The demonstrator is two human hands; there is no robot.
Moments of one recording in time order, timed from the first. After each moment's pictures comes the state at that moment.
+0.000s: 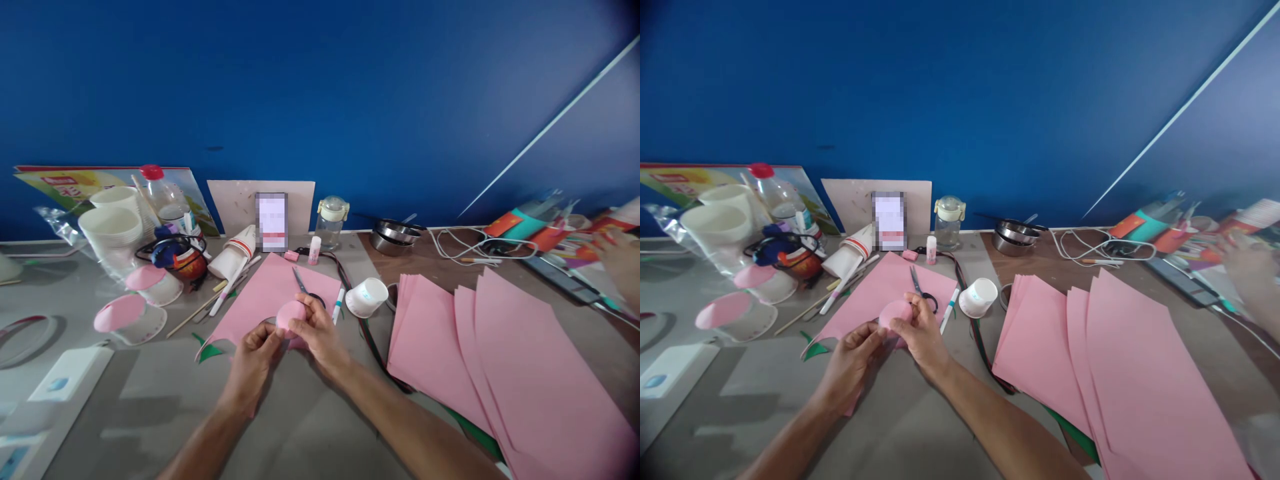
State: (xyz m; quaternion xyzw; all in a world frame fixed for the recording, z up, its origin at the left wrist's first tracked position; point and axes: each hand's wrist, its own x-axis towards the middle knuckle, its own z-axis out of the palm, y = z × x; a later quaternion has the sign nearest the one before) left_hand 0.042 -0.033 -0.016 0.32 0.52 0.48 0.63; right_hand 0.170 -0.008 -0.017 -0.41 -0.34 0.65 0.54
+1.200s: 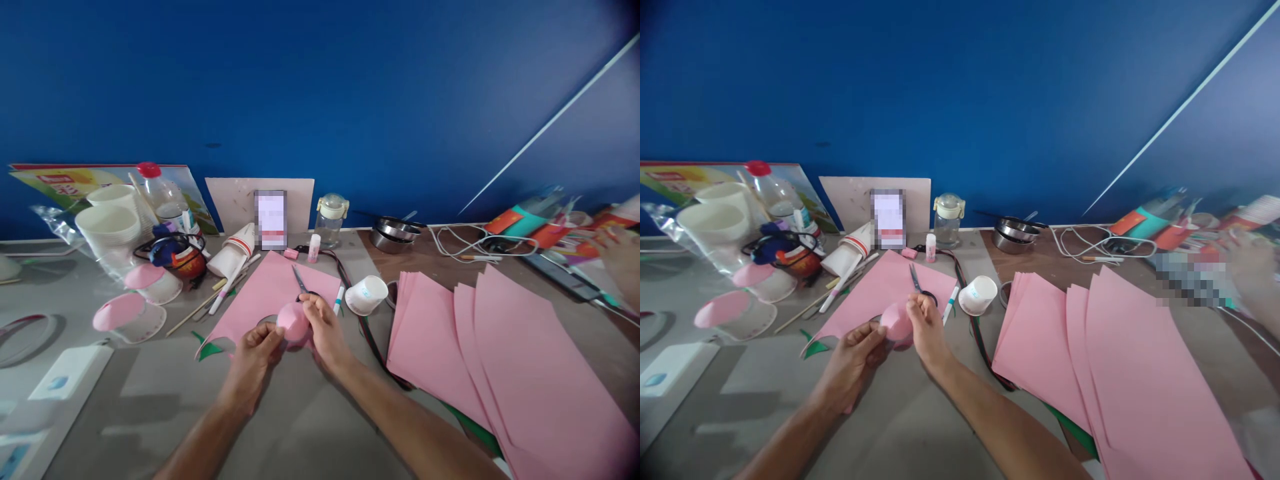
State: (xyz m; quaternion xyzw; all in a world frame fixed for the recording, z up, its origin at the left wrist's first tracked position) left_hand 0.043 -0.031 -0.011 0.33 0.49 0.46 0.66; right_hand 0.180 -0.005 -0.023 -0.55 -0.46 0.48 0.50
